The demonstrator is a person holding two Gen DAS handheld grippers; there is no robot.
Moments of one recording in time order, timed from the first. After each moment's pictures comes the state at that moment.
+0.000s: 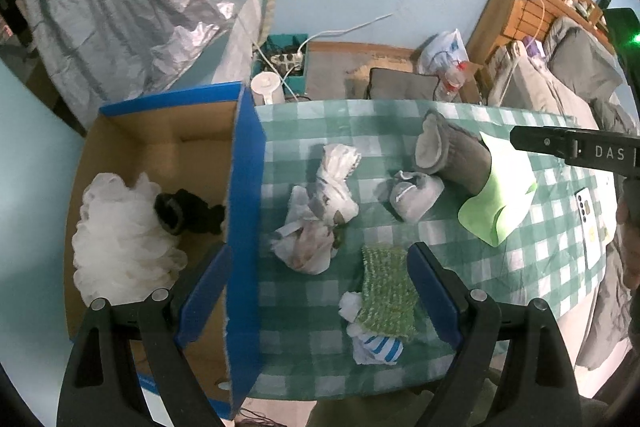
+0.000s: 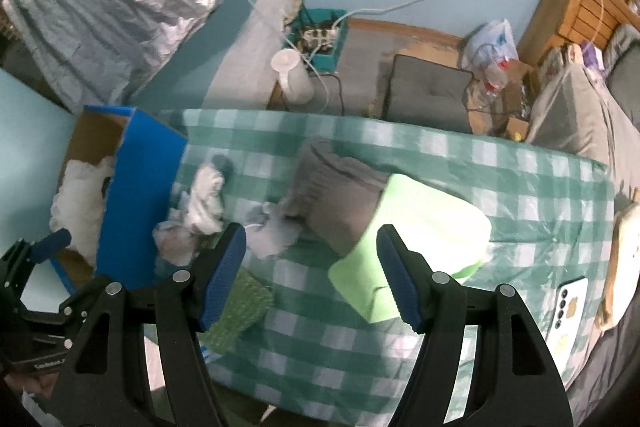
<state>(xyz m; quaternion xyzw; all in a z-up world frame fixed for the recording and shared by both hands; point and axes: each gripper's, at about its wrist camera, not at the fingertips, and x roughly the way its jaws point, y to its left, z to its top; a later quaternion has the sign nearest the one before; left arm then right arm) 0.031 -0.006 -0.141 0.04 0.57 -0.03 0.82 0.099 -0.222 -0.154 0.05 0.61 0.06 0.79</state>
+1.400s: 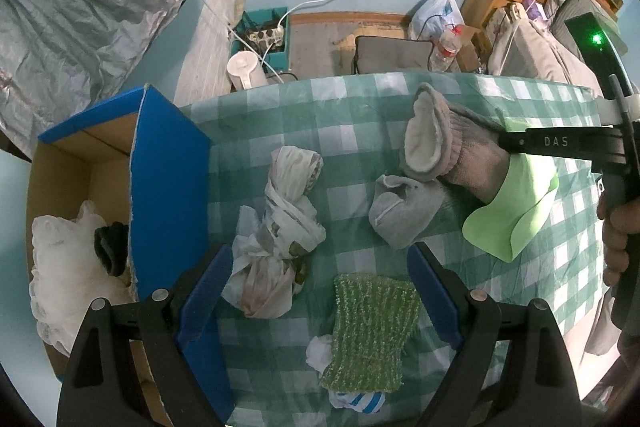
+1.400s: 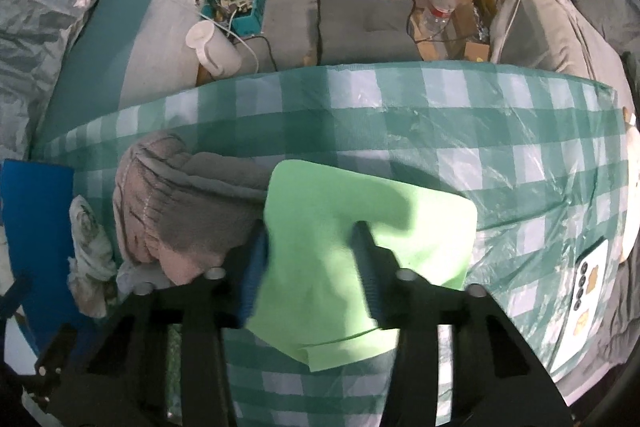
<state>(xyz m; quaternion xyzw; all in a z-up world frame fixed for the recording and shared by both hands) 0.078 -0.047 -0.197 0.07 0.61 -0.05 0.78 0.133 -0.282 -0.248 0.10 0.67 -0.05 0.74</state>
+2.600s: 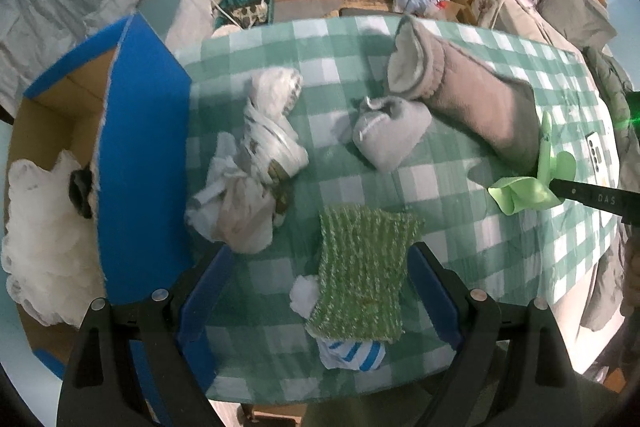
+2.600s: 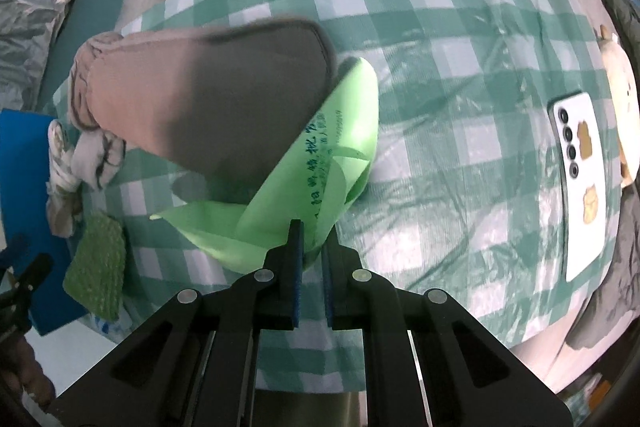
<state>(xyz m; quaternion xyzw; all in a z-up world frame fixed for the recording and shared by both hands) 0.031 -0.041 -0.217 0.06 0.65 -0.08 0.76 0.012 -0.332 -0.249 0.15 0.69 -0.08 0.70</state>
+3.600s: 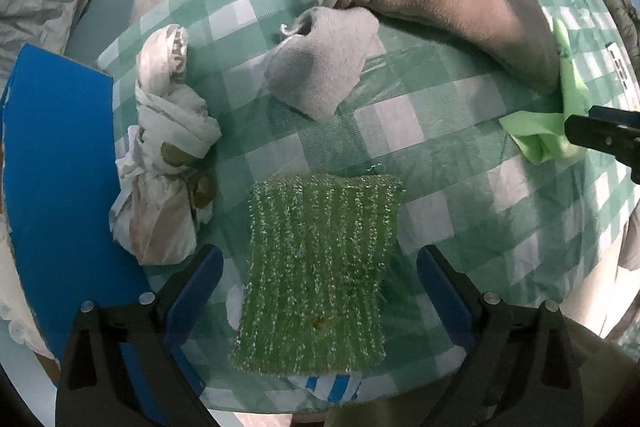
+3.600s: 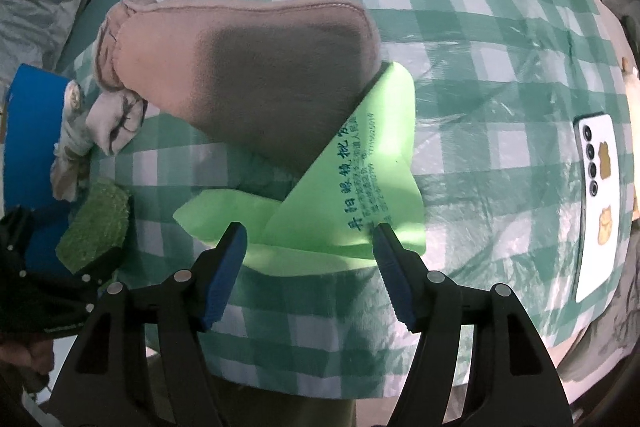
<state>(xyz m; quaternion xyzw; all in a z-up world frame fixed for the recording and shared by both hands) 0.029 -0.115 -0.283 0.17 0.69 -0.10 0.70 0.008 -0.318 -0.254 0.12 0.68 -0.03 0.72</state>
